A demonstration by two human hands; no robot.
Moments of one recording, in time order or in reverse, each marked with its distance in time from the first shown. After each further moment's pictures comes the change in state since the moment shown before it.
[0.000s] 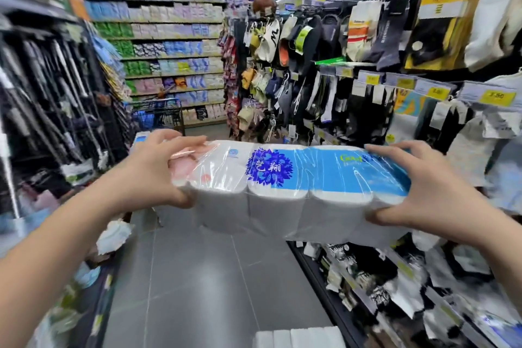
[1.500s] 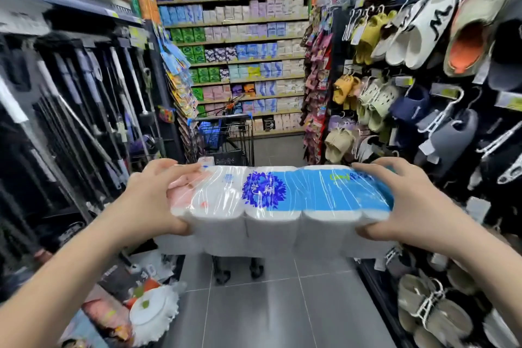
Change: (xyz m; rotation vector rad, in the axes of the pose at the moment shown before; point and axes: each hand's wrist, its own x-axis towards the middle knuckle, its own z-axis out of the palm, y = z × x) left_hand 0.403 -0.491 -0.021 0.096 0.071 -0.341; right_hand 0.642 -0.131 0.385 0.088 -0.125 -0.272
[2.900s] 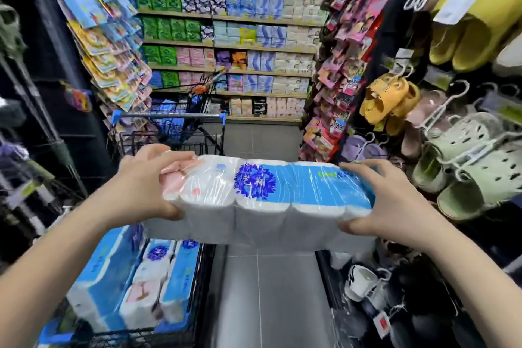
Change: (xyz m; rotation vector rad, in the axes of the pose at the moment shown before) left_hand 0.702 -0.105 0.187 -0.058 -0.078 -0.097; right_hand 0.648 0.306 0.191 -0.056 -0.141 0.036
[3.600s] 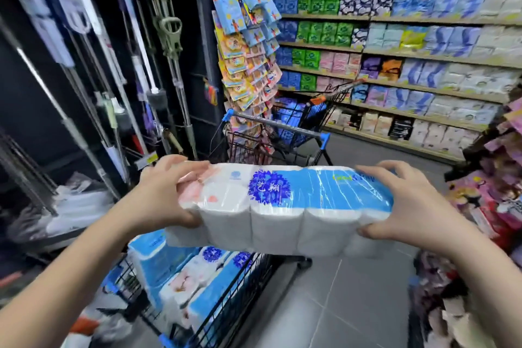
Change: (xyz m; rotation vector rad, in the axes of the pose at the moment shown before) left_hand 0.067 -0.003 0.029 0.082 0.219 -0.525; right_hand 0.306 0.041 0.077 0.162 -0.235 -0.527
